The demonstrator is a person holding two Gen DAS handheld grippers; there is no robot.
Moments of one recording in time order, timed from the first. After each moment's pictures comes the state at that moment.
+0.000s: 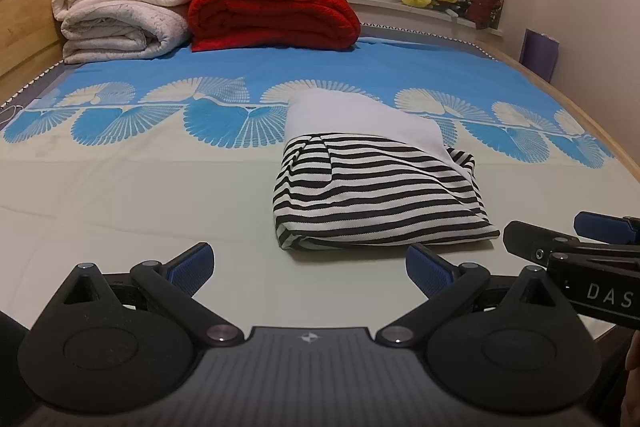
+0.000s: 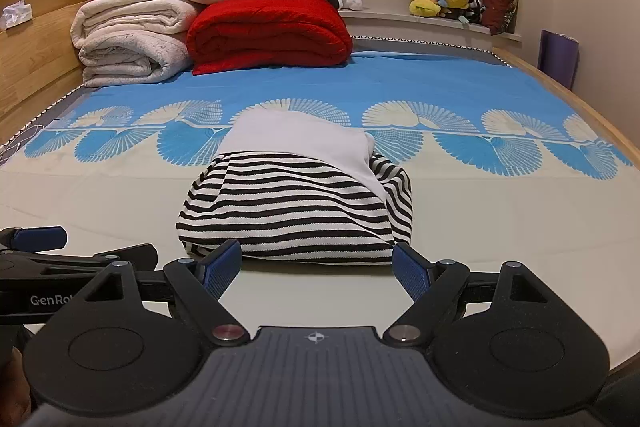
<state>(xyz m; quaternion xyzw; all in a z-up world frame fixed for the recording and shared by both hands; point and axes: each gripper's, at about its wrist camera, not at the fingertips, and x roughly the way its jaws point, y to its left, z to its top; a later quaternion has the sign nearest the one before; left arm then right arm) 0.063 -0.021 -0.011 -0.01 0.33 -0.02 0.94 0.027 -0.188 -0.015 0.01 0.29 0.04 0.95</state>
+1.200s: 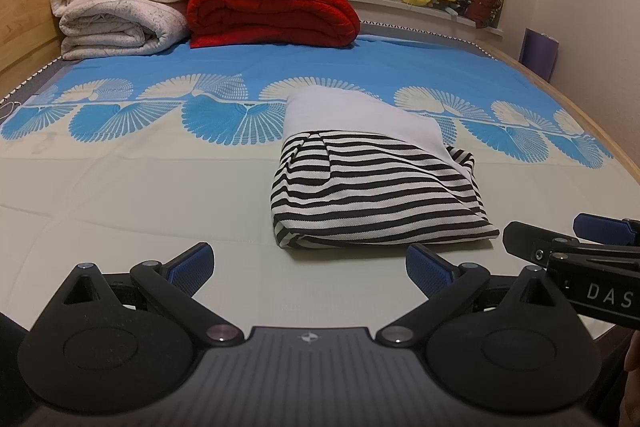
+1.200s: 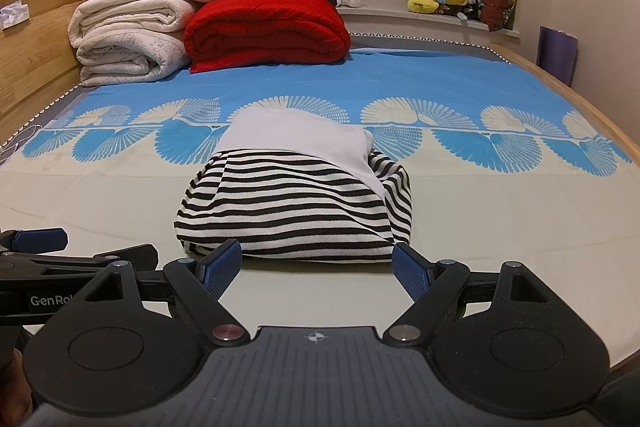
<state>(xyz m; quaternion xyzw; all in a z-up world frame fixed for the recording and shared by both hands) 0.064 -0.022 -0.012 -0.01 0.33 -0.02 0.94 0.026 -0.189 -0.014 0.01 0.30 0.03 0.95</state>
